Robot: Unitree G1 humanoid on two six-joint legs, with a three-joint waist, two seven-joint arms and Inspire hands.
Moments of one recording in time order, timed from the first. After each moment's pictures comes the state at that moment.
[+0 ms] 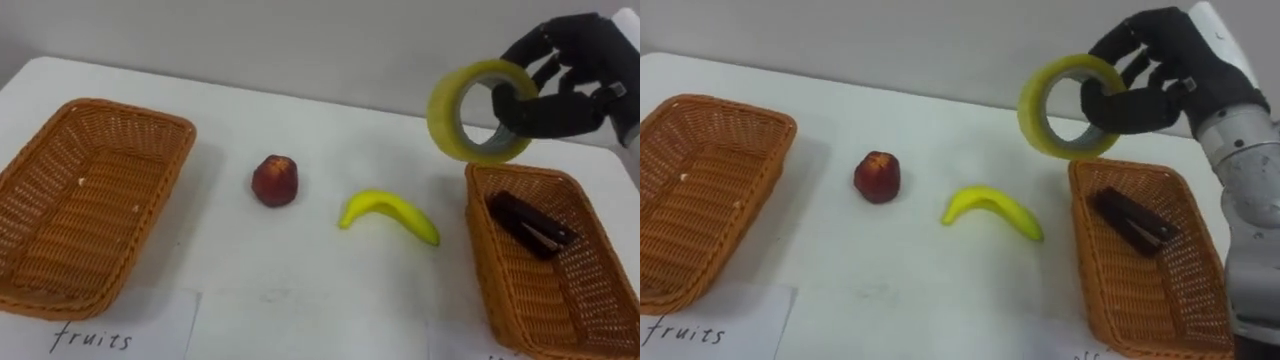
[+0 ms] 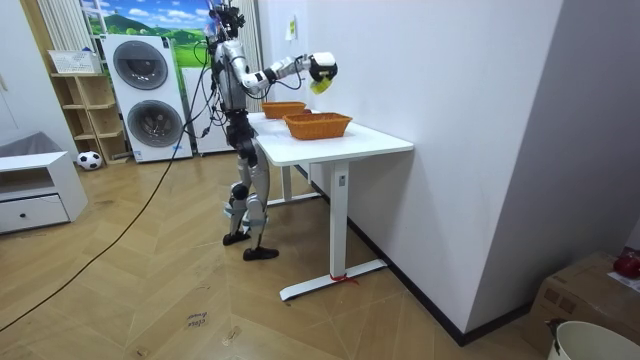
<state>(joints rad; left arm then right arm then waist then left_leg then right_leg) 0.25 0.22 0.27 0.94 0.40 0.15 0.20 -0.16 -0.52 -0.26 -0.22 -0.31 0.23 0.31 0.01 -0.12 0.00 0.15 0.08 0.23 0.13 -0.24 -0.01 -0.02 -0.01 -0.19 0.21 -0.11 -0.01</state>
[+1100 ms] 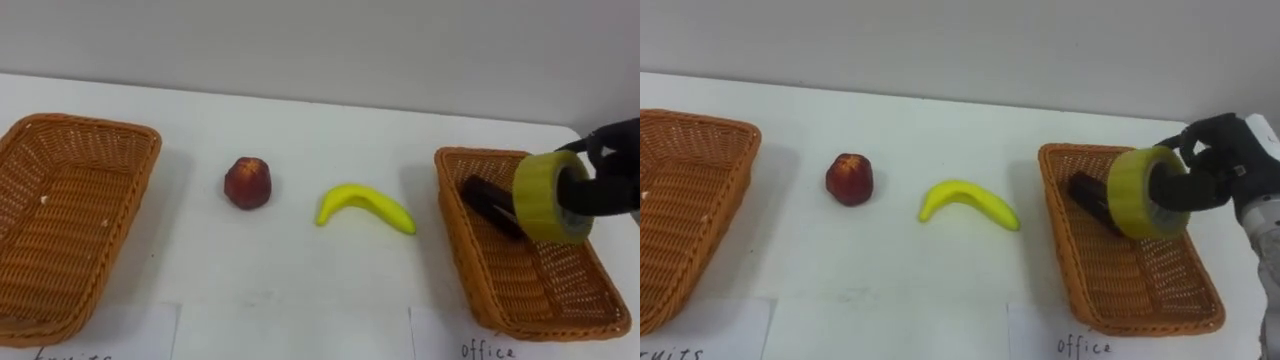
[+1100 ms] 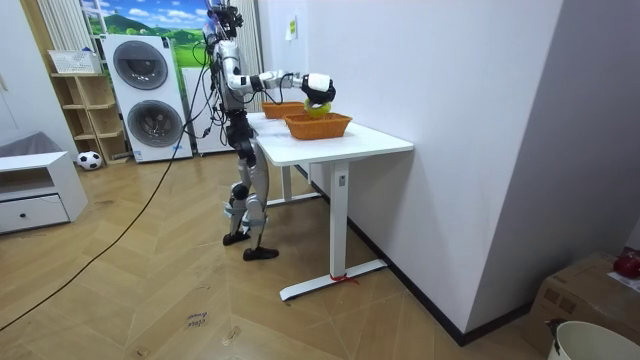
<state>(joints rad) 0.30 0.23 0.27 0.88 0.29 0.14 0.25 0.03 -0.53 -0.33 0.00 -0.24 0.23 0.28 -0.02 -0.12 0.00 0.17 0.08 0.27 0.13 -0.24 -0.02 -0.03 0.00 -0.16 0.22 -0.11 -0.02</state>
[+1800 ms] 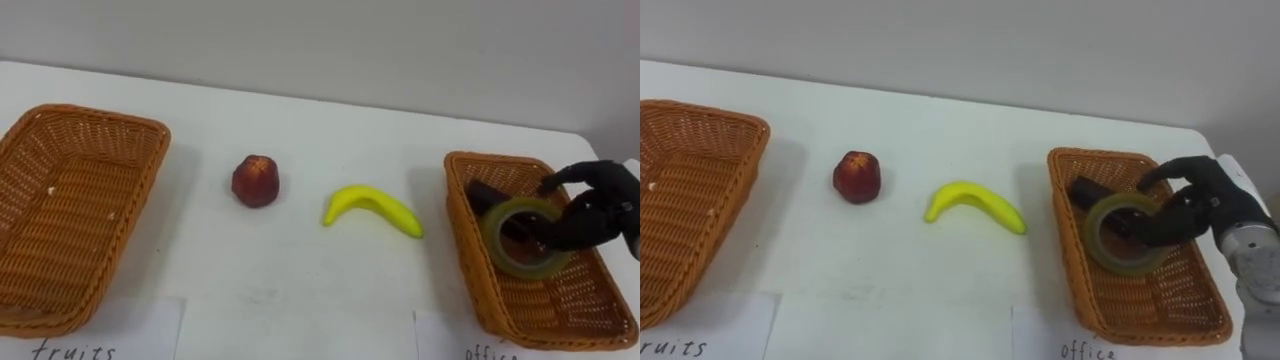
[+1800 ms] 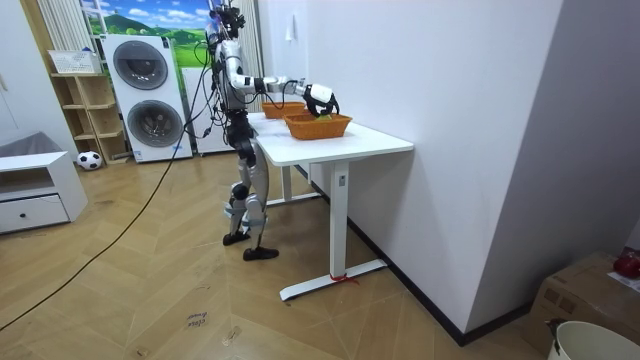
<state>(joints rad) 0.28 0.23 0.27 0.88 0.29 0.13 0.26 0.03 -0.52 -0.28 0.09 -0.31 0.23 0.29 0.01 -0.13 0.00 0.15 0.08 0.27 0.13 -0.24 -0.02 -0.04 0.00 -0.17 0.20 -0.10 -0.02</state>
